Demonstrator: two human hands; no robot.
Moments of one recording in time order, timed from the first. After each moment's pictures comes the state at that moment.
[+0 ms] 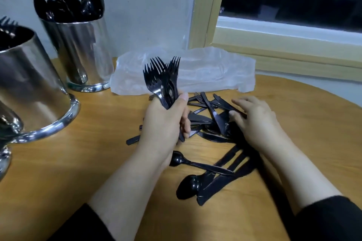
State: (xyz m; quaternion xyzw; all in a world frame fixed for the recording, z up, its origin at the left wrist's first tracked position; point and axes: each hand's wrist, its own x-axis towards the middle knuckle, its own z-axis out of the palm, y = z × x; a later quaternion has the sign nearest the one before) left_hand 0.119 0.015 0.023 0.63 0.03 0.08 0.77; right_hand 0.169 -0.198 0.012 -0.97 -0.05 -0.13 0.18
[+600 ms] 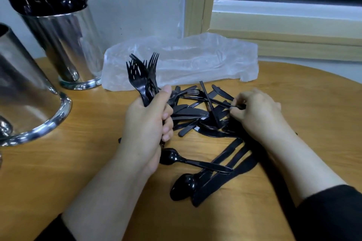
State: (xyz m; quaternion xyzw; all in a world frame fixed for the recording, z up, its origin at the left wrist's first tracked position) left_hand 0.116 0.021 0.022 0.58 0.09 0.07 0.80; right_hand 0.177 -0.197 0.013 -0.98 0.02 -0.09 0.20
